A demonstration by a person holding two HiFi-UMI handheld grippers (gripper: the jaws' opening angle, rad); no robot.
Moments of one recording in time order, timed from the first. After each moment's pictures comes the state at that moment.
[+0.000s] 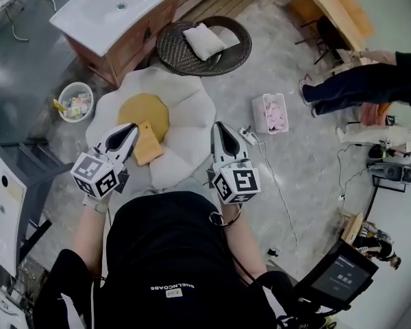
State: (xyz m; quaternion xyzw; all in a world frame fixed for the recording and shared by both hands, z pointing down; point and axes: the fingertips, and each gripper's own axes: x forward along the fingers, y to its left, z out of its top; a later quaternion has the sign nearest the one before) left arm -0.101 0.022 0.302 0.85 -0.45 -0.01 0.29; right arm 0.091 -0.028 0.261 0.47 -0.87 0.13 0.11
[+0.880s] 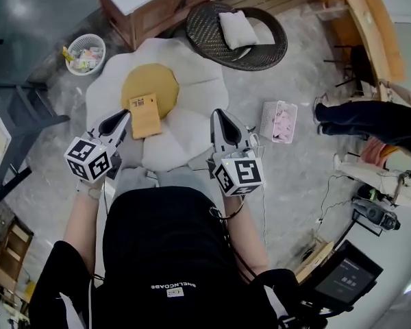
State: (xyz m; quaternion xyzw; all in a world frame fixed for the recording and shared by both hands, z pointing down) left arm -0.140 0.058 0.398 0.75 -0.55 -0.02 0.37; right arm 0.040 -0.045 0.315 0.34 -0.91 0.14 0.17
